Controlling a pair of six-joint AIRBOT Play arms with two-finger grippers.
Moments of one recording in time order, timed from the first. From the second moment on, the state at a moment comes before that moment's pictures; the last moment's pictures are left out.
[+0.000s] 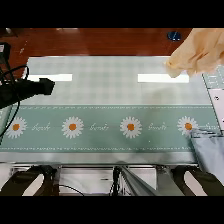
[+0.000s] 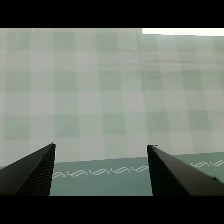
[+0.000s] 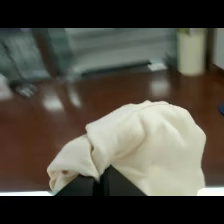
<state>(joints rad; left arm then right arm) -0.06 -0.79 0.84 1.36 -0.77 -1.52 -0.19 -0.82 1.31 -0.92 0.63 1.27</state>
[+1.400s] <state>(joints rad) -0.06 -0.79 0.84 1.02 -0.77 -1.51 0.30 -1.19 1.31 -0.76 1.01 1.26</state>
